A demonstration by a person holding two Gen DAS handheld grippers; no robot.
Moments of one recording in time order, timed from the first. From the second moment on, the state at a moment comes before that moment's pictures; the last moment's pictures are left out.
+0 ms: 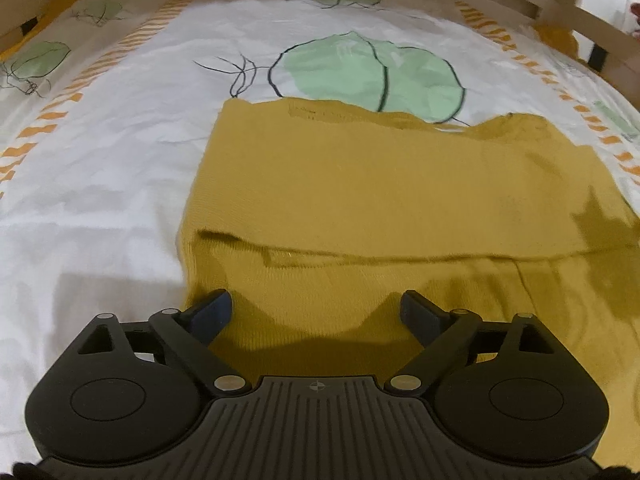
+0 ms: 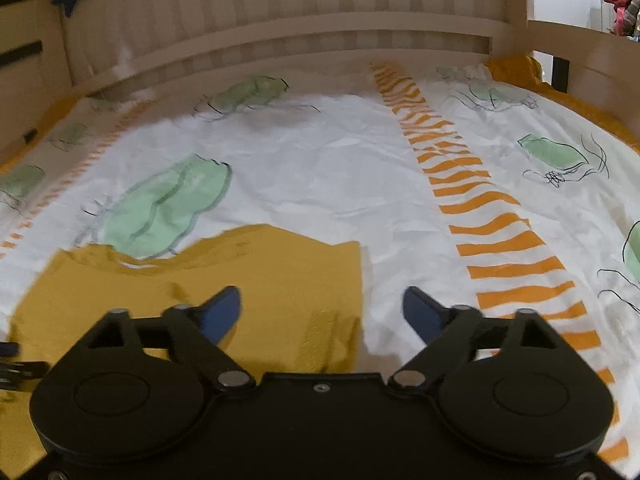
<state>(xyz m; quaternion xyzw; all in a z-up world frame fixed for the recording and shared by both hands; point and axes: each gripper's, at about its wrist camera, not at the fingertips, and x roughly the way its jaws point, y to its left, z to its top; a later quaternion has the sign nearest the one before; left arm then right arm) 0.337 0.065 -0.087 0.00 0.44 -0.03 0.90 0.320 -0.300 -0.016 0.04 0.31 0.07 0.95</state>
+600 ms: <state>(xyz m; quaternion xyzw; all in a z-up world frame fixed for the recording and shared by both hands) 0.151 0.121 -0.052 -0.01 0.40 0.01 0.92 0.134 -0.298 -0.022 0.04 0.30 0.07 0.95</state>
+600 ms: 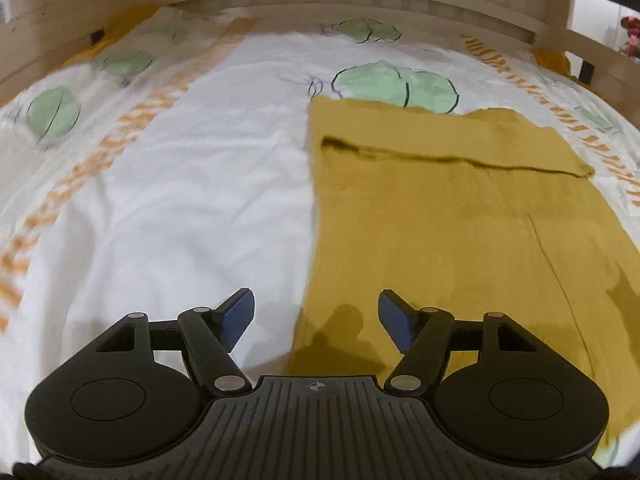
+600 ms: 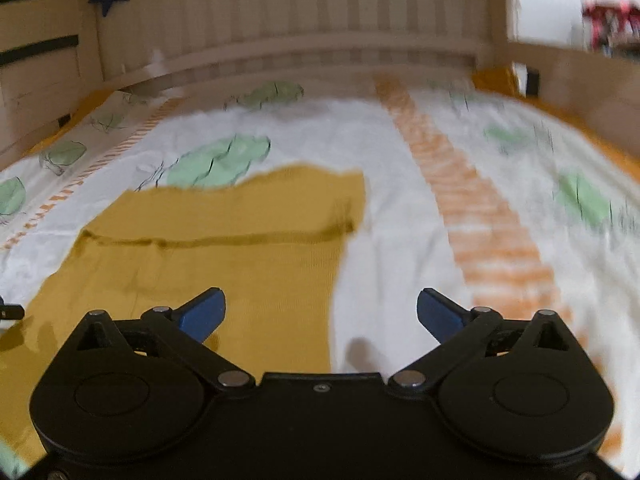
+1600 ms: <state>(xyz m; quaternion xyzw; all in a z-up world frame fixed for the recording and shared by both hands) 0.092 0.130 -0.074 -0.04 0.43 -0.01 0.90 0.067 -0.318 -0.074 0.14 0.43 0.14 0.88</state>
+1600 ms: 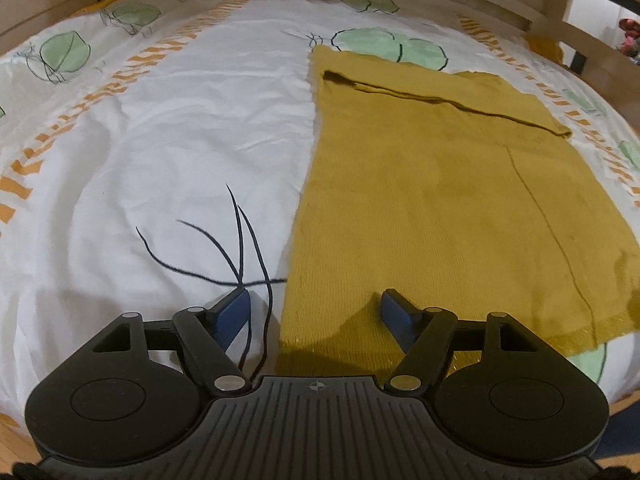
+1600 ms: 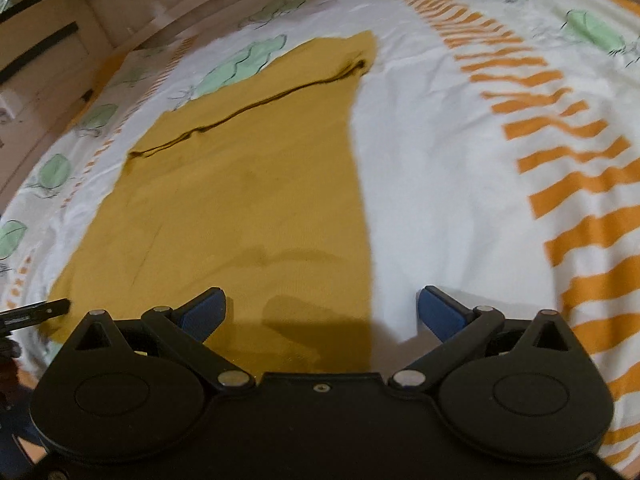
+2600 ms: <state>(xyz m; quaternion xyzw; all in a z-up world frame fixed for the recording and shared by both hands) 0.083 0.140 -0.065 -0.10 0.37 -0.04 0.92 0.061 -0.335 -0.063 0.24 0.37 0.18 0.88</state>
